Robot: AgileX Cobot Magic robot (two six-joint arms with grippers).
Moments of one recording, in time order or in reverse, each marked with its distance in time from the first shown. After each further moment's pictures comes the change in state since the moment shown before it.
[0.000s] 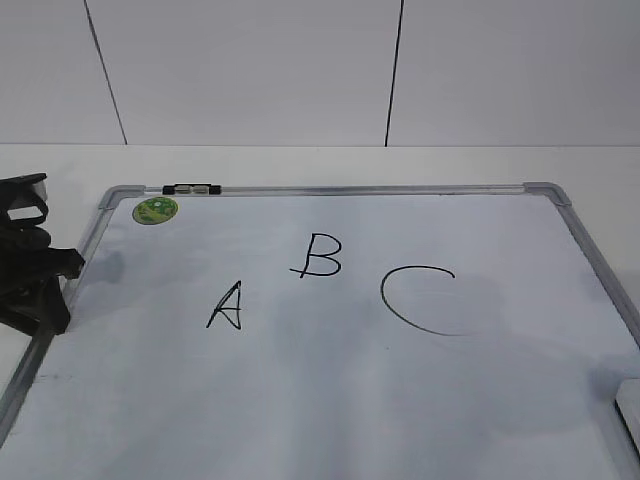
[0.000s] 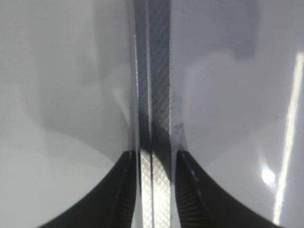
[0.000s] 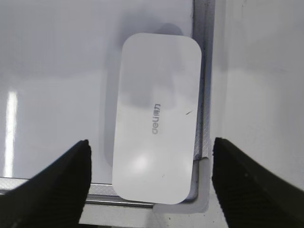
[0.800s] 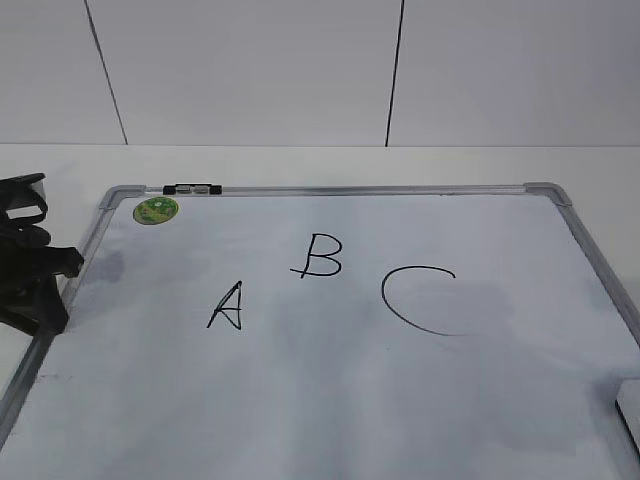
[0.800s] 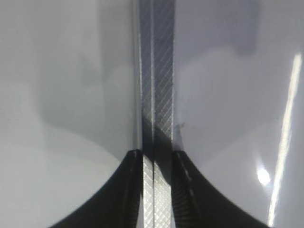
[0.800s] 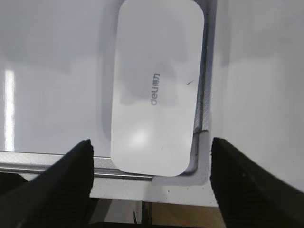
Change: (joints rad) left arm 0.004 0.002 0.000 -0.002 0.010 0.000; right arm 0.000 0.000 -0.006 -0.002 0.092 0.000
